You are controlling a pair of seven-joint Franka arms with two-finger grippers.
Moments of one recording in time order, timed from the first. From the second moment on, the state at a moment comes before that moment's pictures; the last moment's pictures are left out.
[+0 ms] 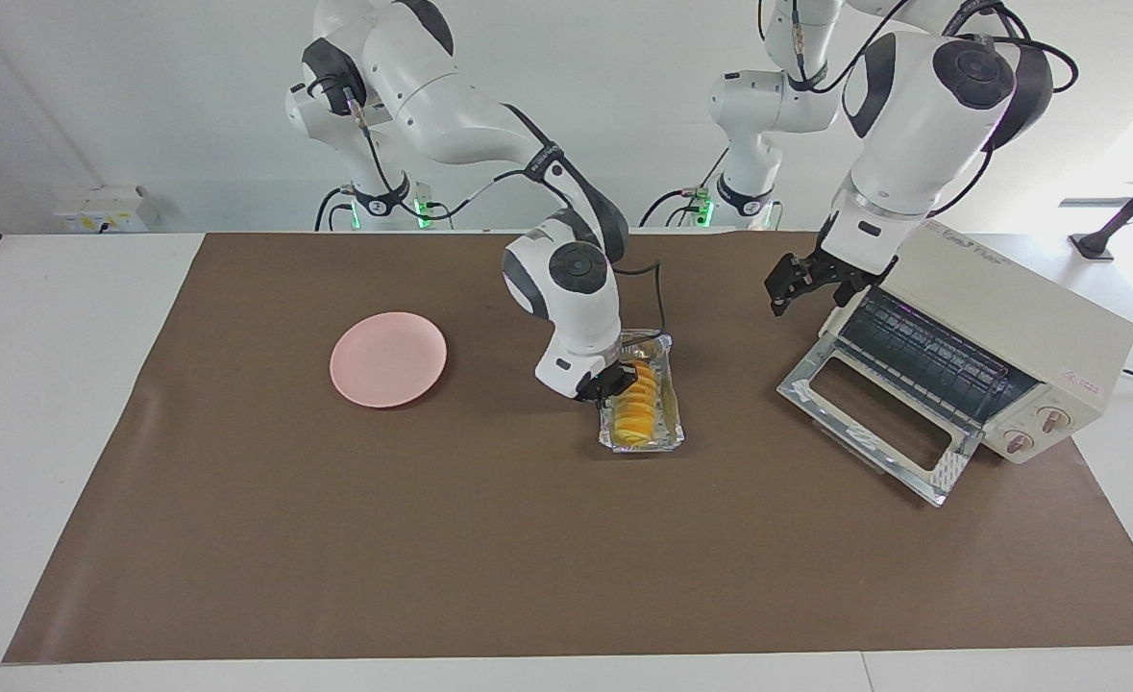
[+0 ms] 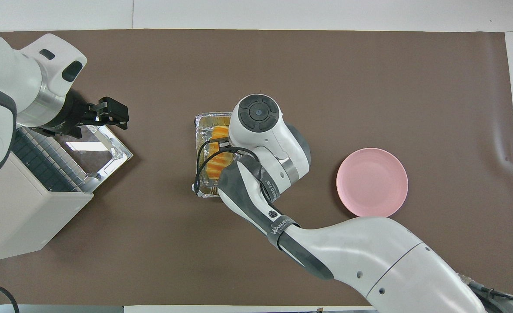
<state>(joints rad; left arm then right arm) -0.19 0.09 -0.06 -1.60 -0.06 1.65 -0.35 0.46 0.62 0.20 -1.50 0.01 2.18 0.53</state>
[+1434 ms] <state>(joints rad) -0.57 0.43 -0.09 -1.68 -0.06 2.10 -0.60 0.02 0.27 0.18 -1.43 0.00 1.61 0.00</state>
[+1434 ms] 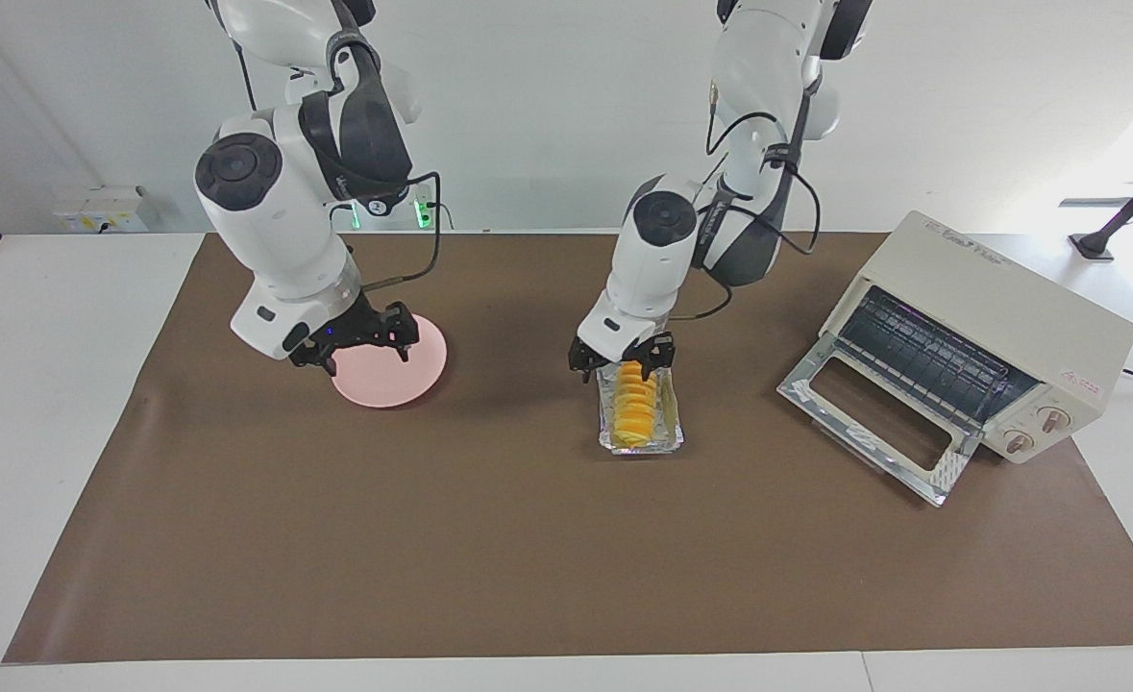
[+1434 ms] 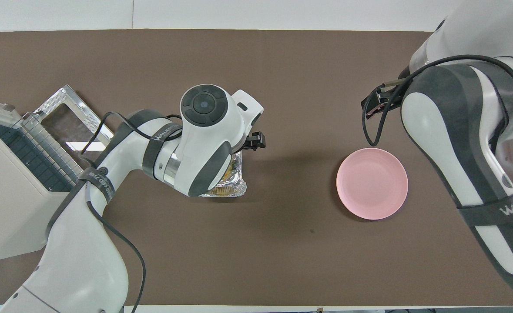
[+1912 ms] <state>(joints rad) -0.59 0.46 -0.08 -1.71 -0.06 2.13 -0.63 -0.09 0.01 0.18 -1.62 0.00 1.57 -0.08</state>
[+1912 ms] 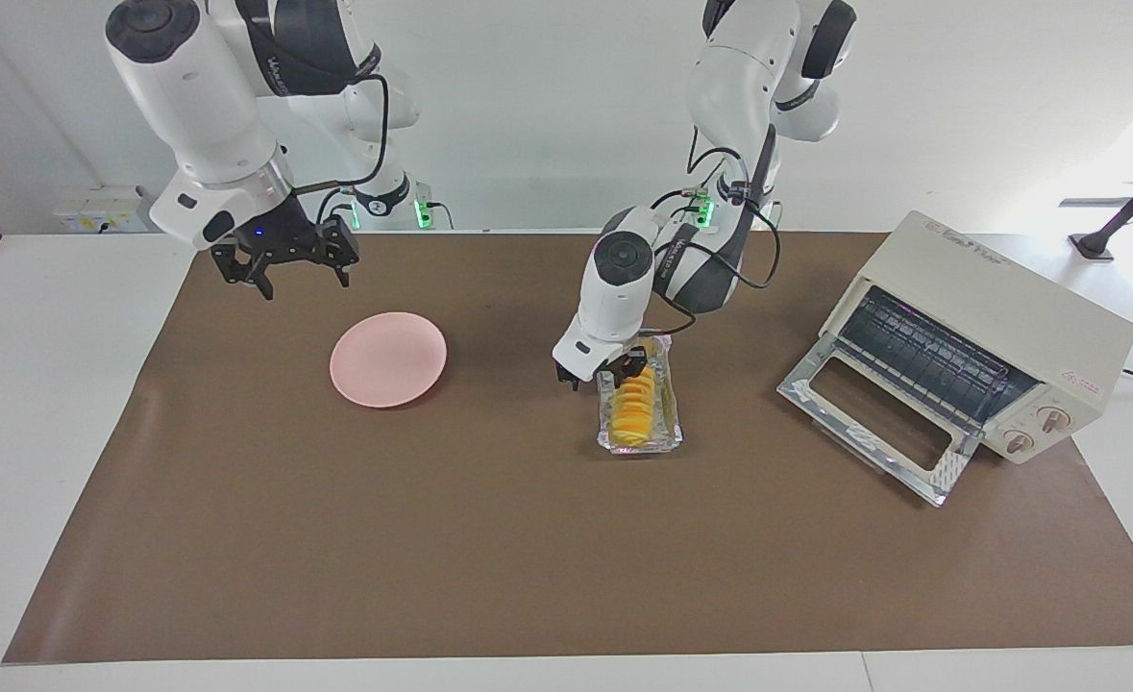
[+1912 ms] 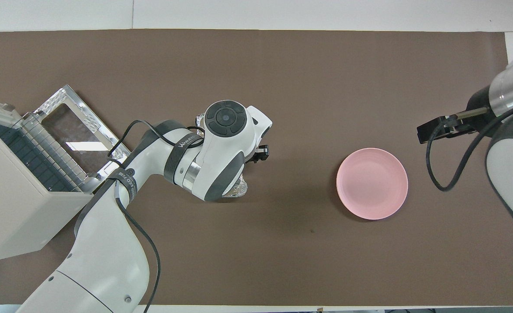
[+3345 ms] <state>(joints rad) -0.40 0.33 0.27 -1.58 -0.06 1.76 -0.66 -0.17 -0.03 0.19 -1.66 0.01 1.57 -0.08</state>
